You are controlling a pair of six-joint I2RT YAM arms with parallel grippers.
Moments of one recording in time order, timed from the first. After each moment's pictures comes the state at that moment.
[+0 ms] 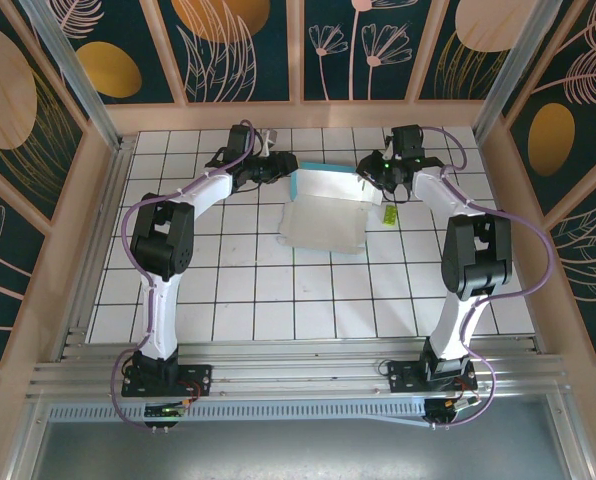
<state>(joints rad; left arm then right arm) -0.35 2.21 1.70 -0.10 0.62 -0.70 0.19 1.87 1.46 -0.40 -0.35 0.68</state>
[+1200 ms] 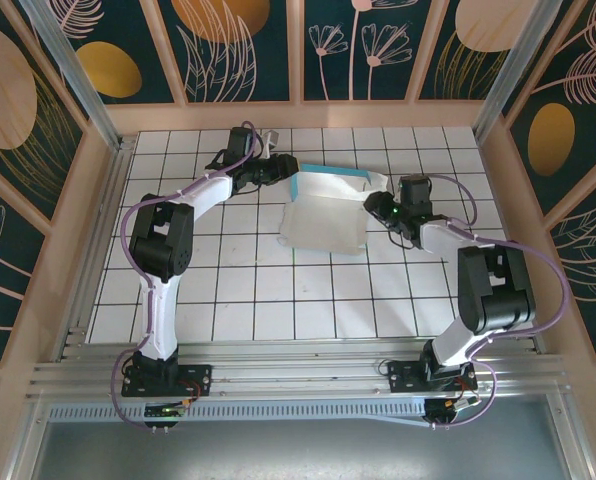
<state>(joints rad) -0.35 2.19 1.66 -0.07 0.62 -0.66 0.18 1.62 0.85 0.08 -0.24 0.77</state>
